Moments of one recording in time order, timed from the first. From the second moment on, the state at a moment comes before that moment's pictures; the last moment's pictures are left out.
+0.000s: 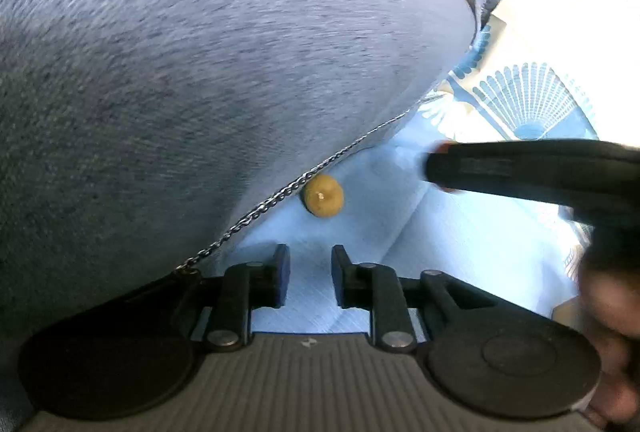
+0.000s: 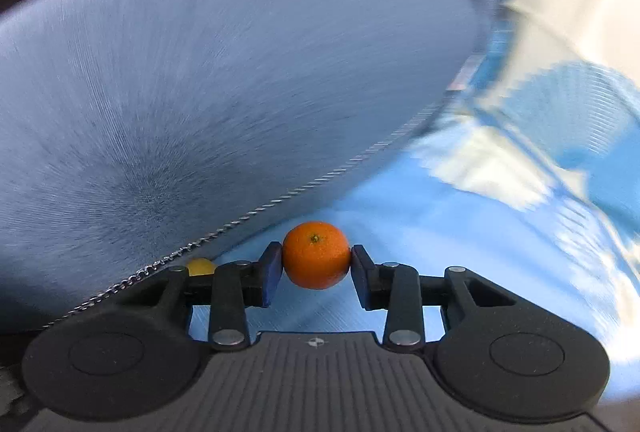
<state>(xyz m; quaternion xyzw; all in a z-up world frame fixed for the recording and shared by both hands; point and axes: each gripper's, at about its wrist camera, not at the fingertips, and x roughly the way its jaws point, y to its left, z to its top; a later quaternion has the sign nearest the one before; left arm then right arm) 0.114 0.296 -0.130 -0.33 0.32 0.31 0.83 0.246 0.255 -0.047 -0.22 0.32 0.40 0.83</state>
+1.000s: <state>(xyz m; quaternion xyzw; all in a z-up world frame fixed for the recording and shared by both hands) 0.148 0.281 -0.125 -0.20 0.32 0.32 0.87 0.042 0.090 -0.068 -0.12 0.32 0.34 0.88</state>
